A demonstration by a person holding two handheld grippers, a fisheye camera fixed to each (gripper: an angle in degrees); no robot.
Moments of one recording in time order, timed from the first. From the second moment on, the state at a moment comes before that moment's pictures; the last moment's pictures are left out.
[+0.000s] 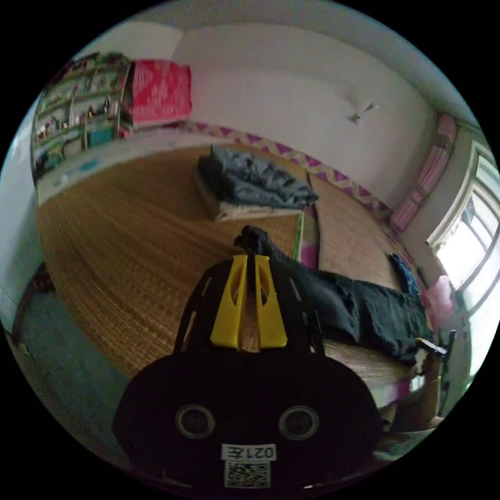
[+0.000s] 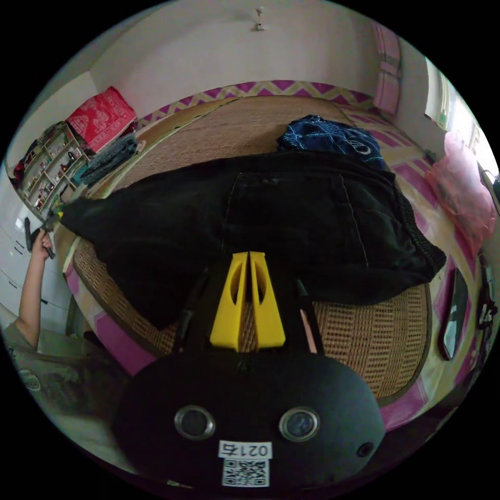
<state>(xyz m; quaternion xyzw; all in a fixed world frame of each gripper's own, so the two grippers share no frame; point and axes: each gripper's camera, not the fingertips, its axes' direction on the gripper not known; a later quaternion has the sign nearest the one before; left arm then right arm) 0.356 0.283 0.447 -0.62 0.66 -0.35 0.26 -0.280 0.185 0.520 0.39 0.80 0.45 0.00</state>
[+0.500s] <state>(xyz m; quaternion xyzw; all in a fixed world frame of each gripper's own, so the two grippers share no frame) 0.419 0.351 0.495 -0.62 0.64 -0.39 0.24 -0.352 0.144 0.447 0.12 0.87 0.48 -0.01</state>
